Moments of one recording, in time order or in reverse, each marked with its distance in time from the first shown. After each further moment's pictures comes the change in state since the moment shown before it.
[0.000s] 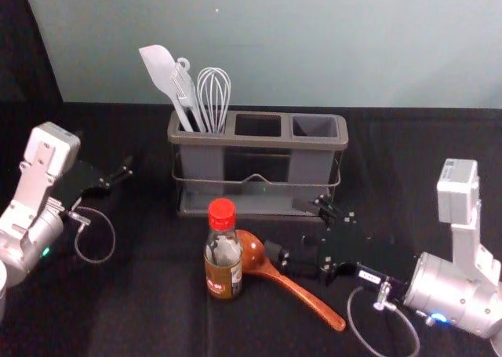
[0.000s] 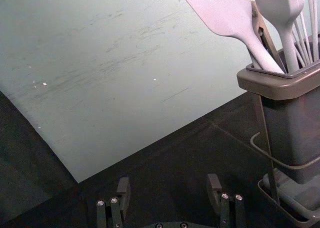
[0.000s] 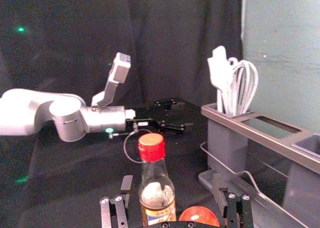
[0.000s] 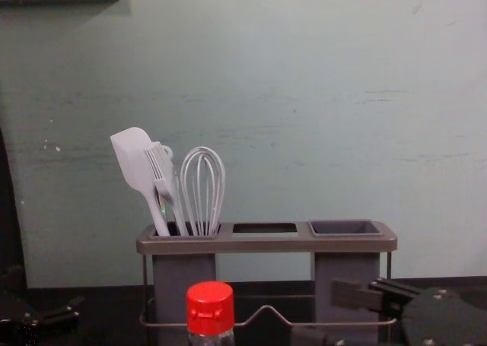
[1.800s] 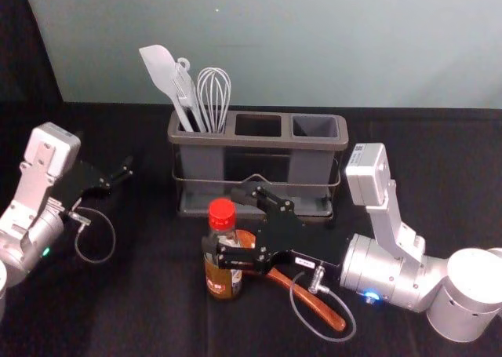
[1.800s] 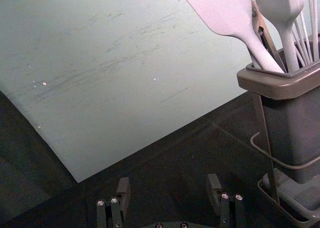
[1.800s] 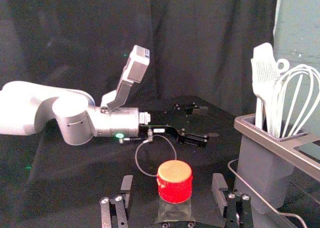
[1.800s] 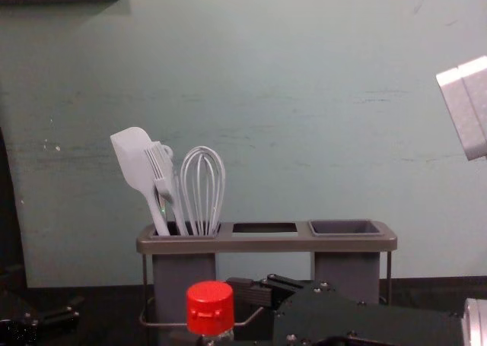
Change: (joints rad) left arm 0.000 0.000 0.000 0.000 0.000 0.000 0.000; right arm 0.161 -0.139 -0.135 0.093 -0.108 0.064 -0.011
